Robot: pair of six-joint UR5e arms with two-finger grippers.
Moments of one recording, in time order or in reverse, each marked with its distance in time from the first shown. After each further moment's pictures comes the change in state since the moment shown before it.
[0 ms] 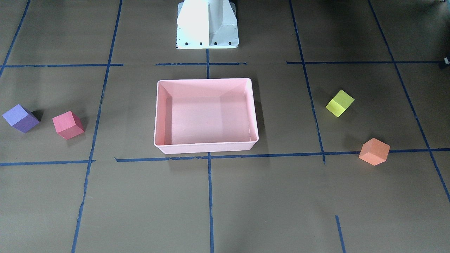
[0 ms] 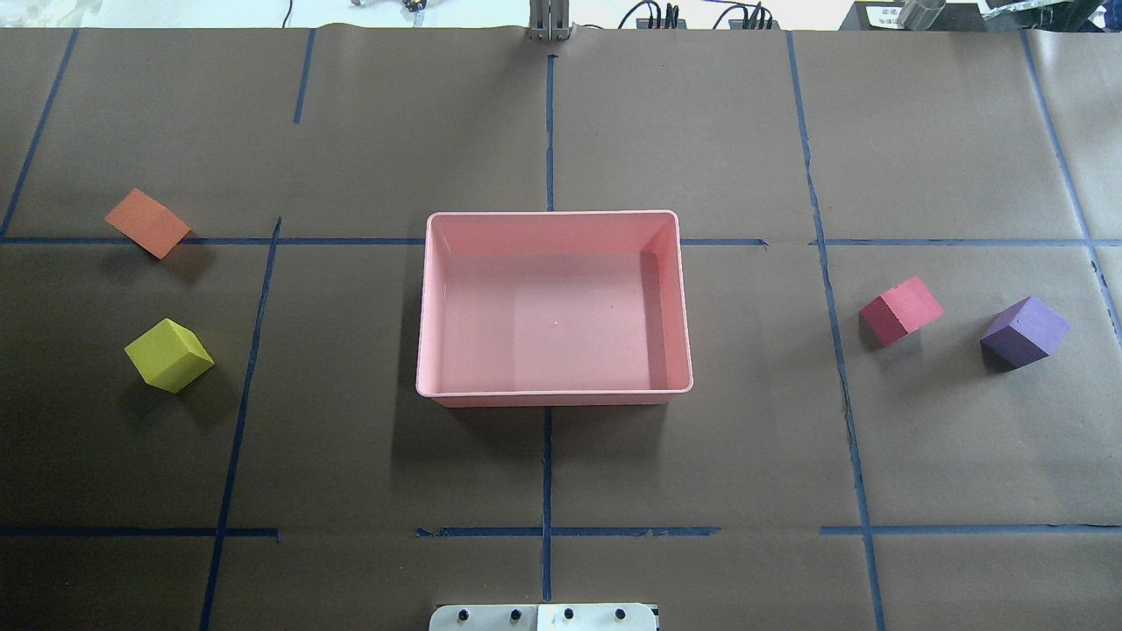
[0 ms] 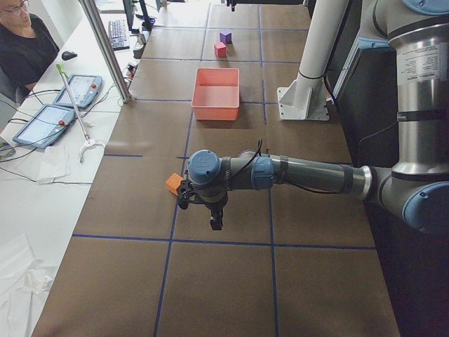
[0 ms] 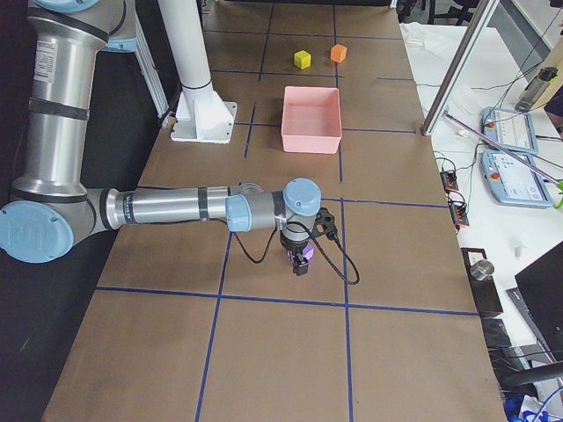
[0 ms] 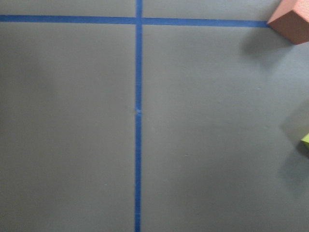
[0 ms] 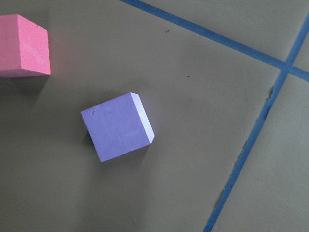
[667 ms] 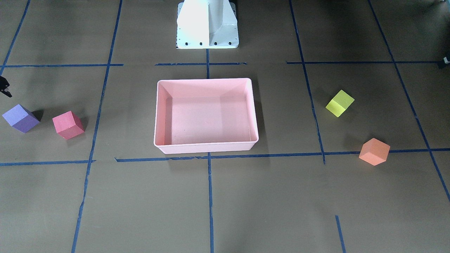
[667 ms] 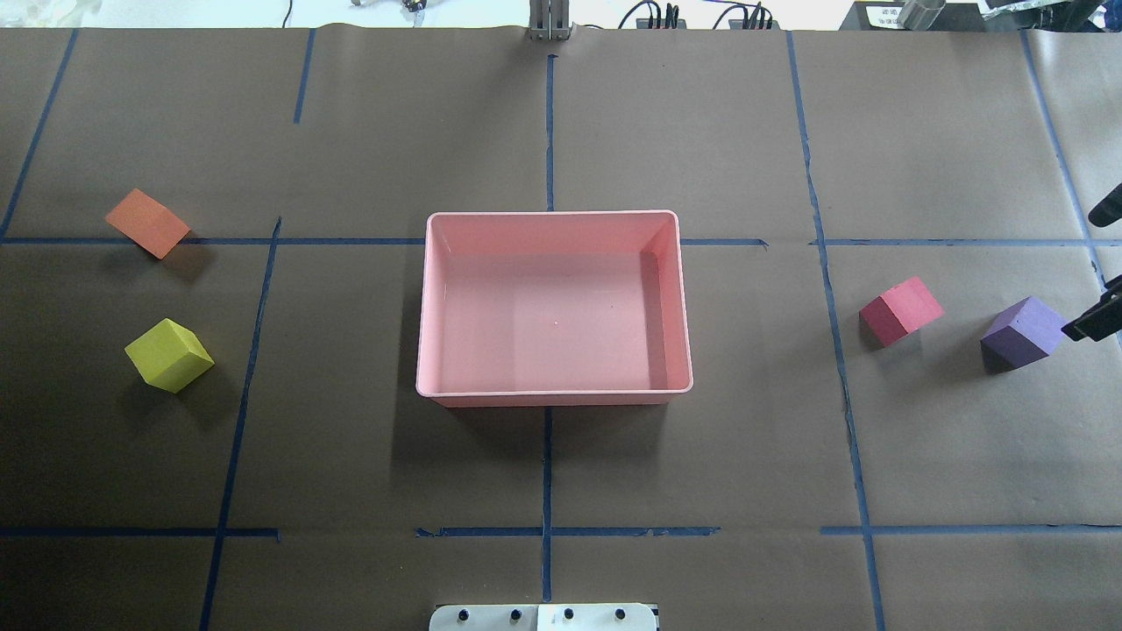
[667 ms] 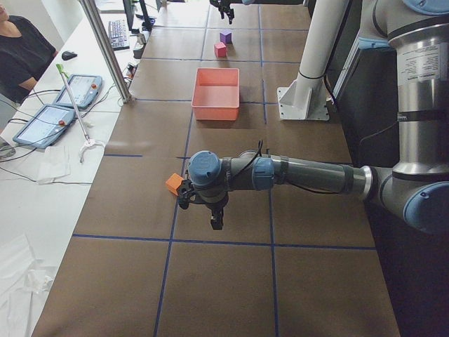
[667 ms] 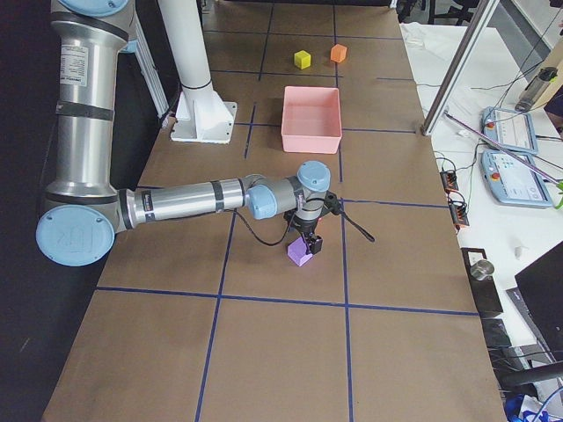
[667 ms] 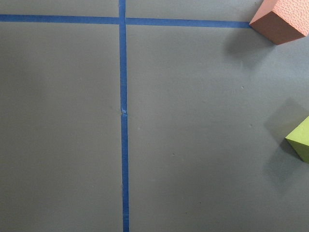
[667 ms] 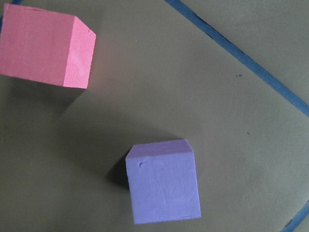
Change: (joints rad) left arm 0.000 0.004 0.001 -0.001 -0.005 0.003; right arm -0.190 0.066 -0.037 0.126 -0.110 -0.002
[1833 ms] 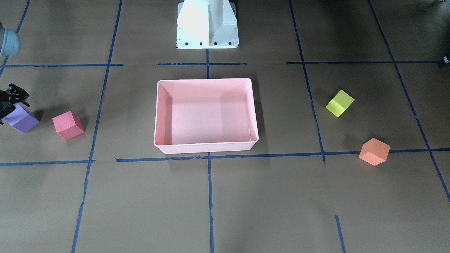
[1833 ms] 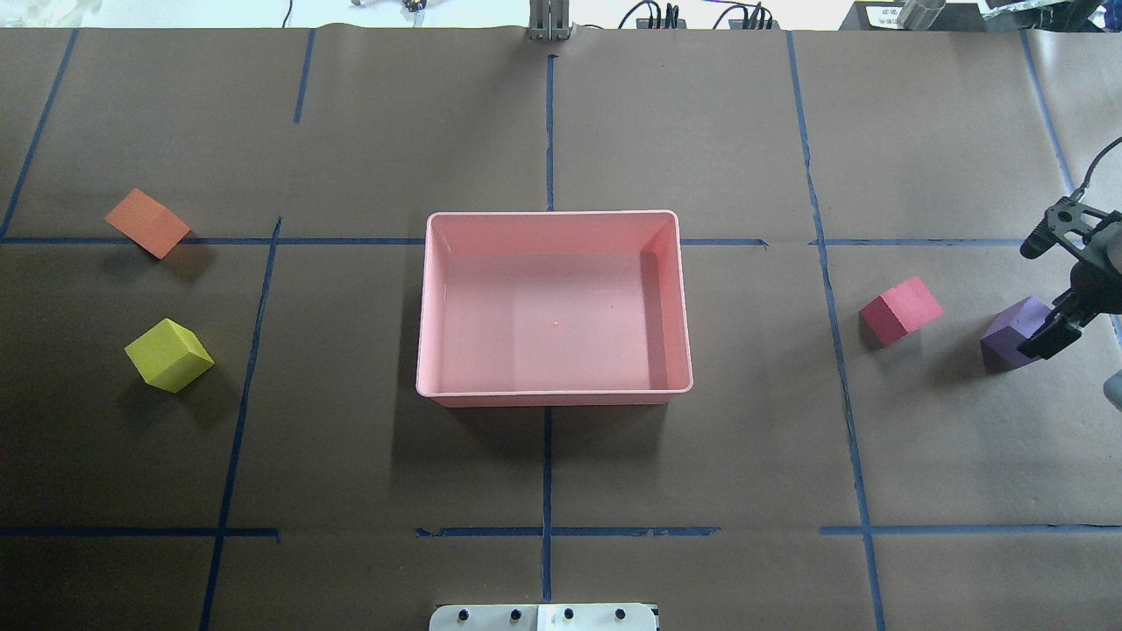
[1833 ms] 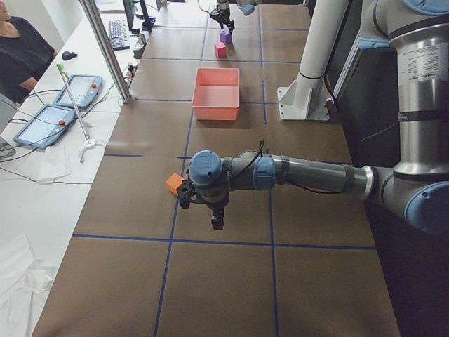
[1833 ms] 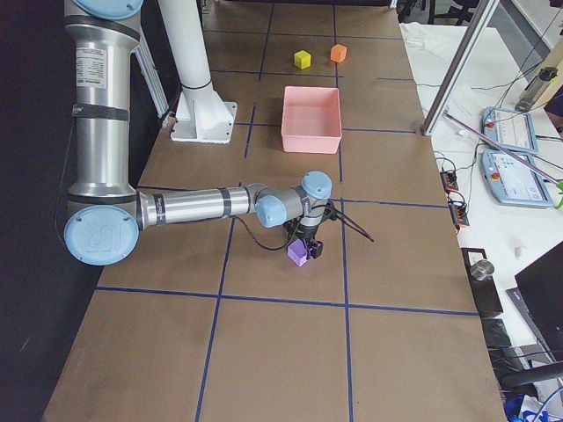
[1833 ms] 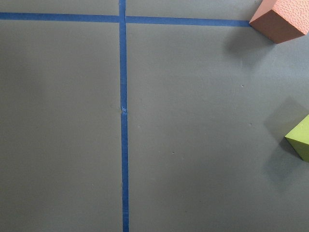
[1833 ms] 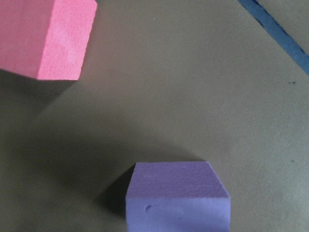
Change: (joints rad) left arm -0.001 0.004 -0.006 0.000 0.000 0.000; right arm -0.105 0.056 -0.126 0.058 -0.051 -0.007
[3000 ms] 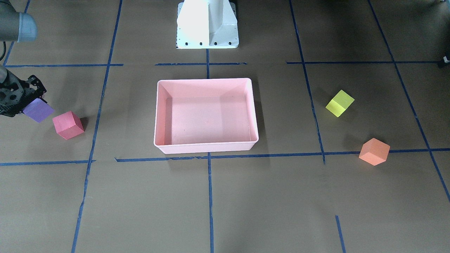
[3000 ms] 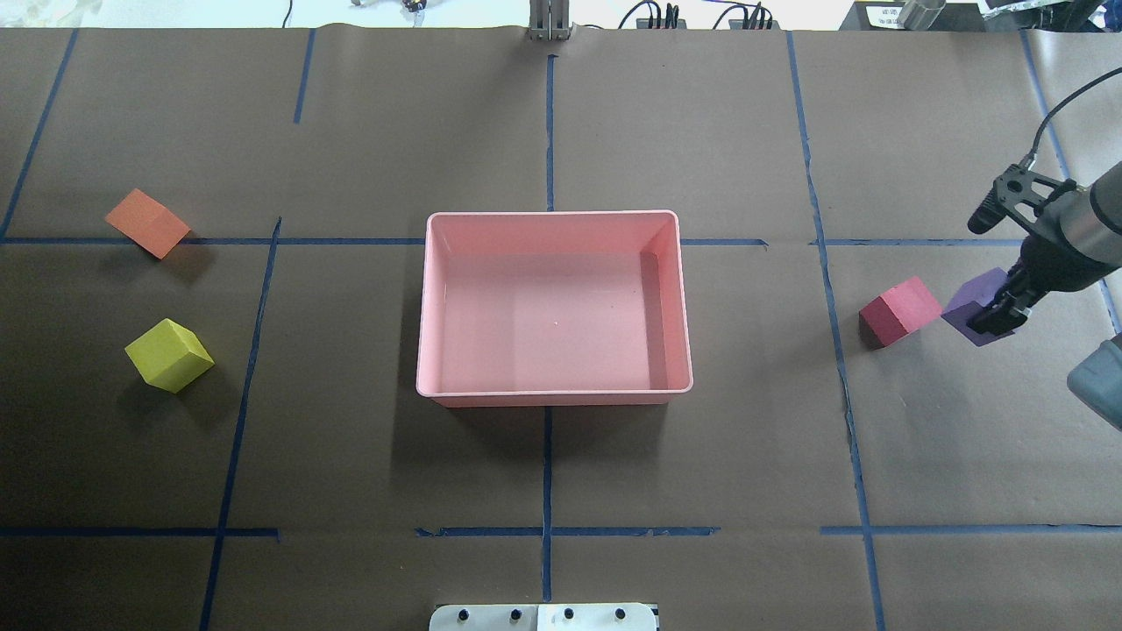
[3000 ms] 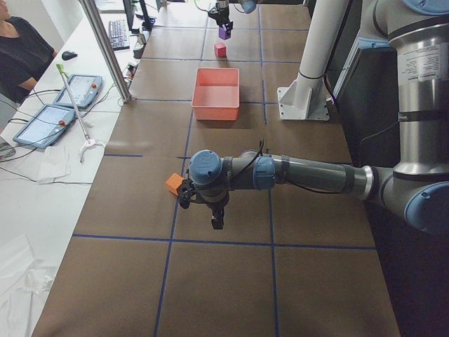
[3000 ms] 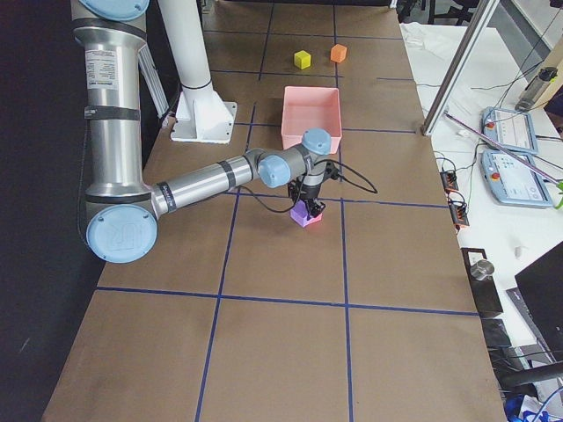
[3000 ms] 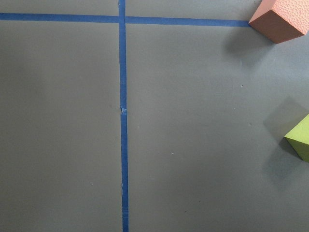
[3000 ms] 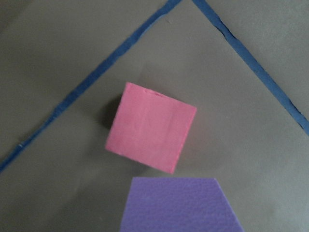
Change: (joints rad) left arm 0.006 -0.001 0.000 -0.012 0.000 -0.001; right arm -0.052 0.085 0.265 -0.209 0.022 0.085
